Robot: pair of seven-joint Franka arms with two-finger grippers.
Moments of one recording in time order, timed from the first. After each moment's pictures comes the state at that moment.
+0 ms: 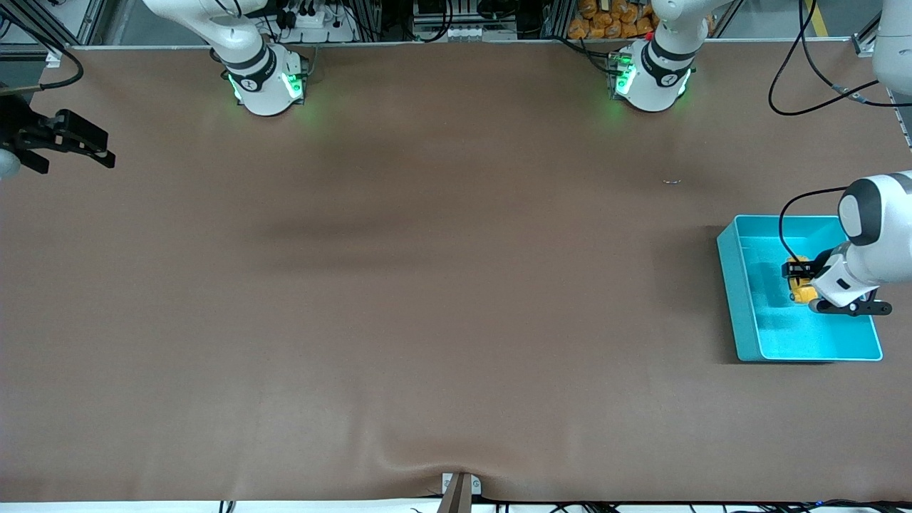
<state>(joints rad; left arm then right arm) 0.46 0.51 -0.17 -1.86 0.34 2.22 0.15 0.11 -0.03 -0.11 -1.51 0.01 1.42 -0.08</state>
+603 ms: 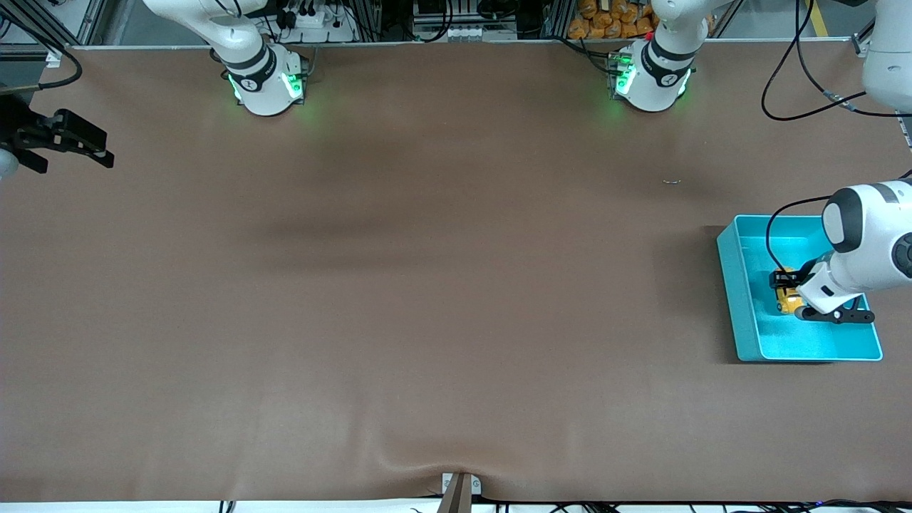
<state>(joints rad) 0.45 0.57 -0.17 -1.86 0.34 2.30 0.14 0.11 -0.04 -0.11 -1.51 0.01 1.42 -0.08</state>
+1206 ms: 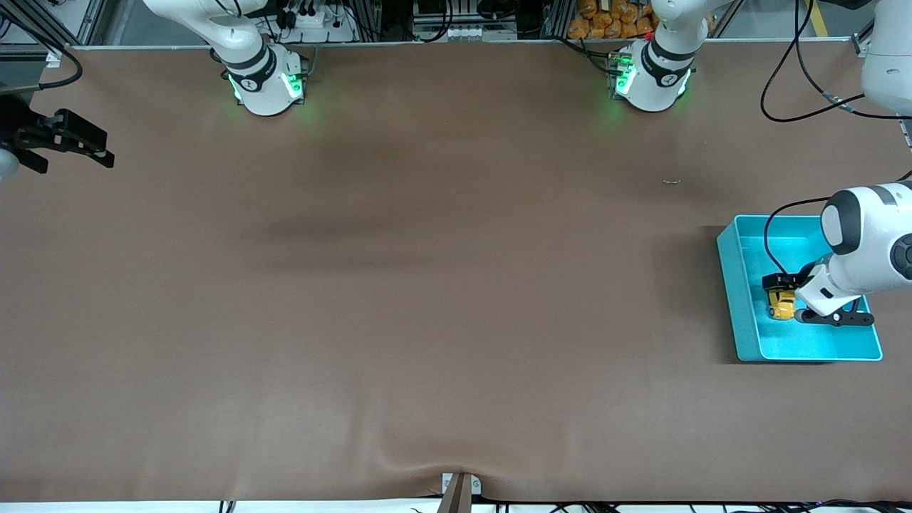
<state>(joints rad) 0.45 0.57 -0.17 -1.85 0.34 2.31 0.14 0.11 -0.04 -0.11 -1.51 0.01 1.42 -0.08</state>
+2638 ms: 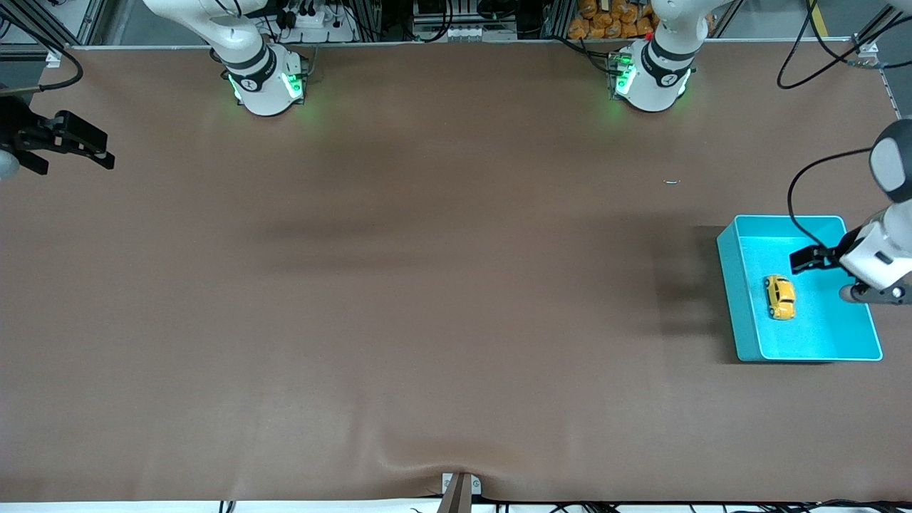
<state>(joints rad) 0.45 0.21 -0.31 -1.83 0.20 2.02 0.13 0.11 -0.04 -0.11 -1.52 0.01 1.43 -0.08</state>
